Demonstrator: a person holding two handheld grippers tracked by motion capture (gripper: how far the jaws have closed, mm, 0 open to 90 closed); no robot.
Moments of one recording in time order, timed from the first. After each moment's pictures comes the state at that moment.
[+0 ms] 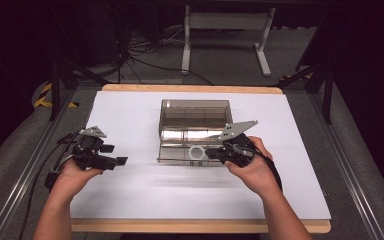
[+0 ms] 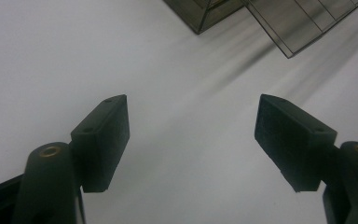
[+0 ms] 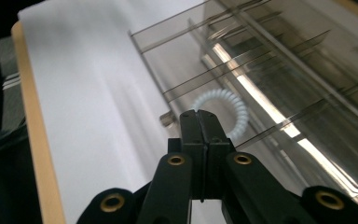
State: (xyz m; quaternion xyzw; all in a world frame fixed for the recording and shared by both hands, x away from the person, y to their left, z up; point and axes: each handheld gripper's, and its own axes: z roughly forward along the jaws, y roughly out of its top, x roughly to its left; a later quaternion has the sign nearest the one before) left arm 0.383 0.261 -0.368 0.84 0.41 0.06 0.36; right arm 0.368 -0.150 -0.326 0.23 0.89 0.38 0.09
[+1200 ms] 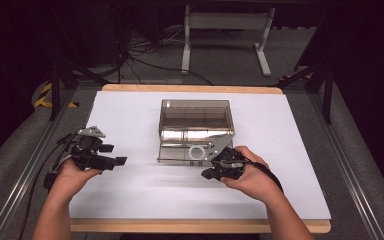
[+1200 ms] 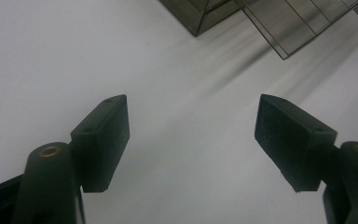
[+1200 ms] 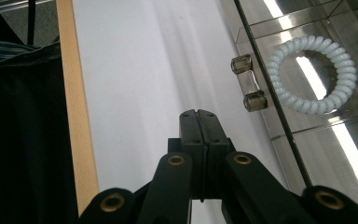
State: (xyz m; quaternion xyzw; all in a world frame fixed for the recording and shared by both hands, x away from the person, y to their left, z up) left arm 0.381 0.262 -0.365 0.84 0.40 0.06 0.36; right arm 0.358 -0.129 -0.353 0.13 0.95 0.28 0.04
